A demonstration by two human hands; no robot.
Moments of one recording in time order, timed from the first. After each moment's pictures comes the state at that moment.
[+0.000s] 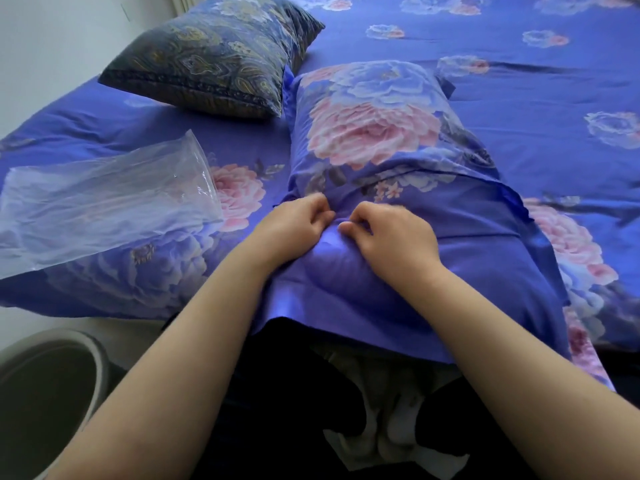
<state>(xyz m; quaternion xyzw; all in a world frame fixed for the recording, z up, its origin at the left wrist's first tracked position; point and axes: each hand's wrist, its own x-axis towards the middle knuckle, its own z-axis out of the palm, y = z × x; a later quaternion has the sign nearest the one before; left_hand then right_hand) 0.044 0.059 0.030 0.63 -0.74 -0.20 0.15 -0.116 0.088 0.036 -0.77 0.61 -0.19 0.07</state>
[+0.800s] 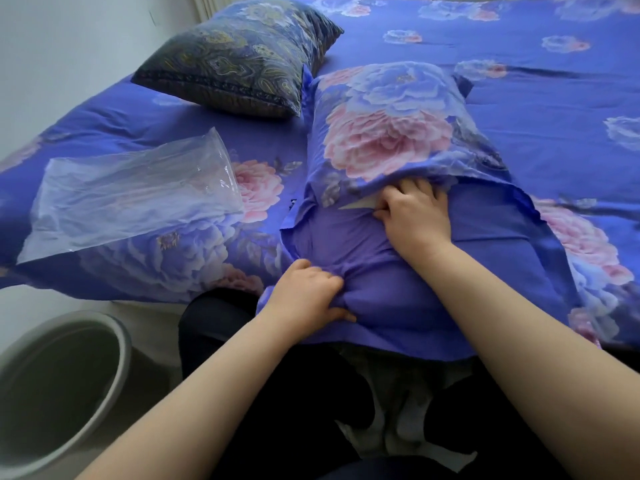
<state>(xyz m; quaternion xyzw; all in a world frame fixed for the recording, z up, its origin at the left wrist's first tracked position) 0.050 0.139 -0.036 0.50 -0.86 0.05 0.09 -0.129 0.050 0.004 -0.77 0.61 -0.17 -0.06</state>
